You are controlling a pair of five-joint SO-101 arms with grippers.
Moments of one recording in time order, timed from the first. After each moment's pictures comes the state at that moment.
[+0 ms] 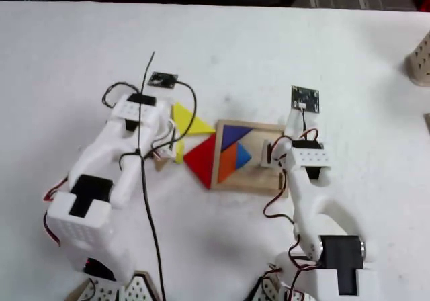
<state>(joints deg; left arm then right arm) 5.0 17.2 17.5 65.3 7.9 -3.2 -9.5 49.4 38.0 -6.1</state>
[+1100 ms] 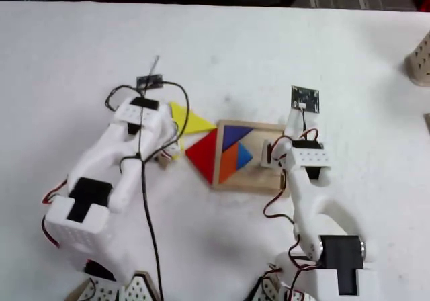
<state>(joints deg) 5.5 15.2 20.0 63.8 27.6 -3.2 -9.5 49.4 38.0 -6.1</state>
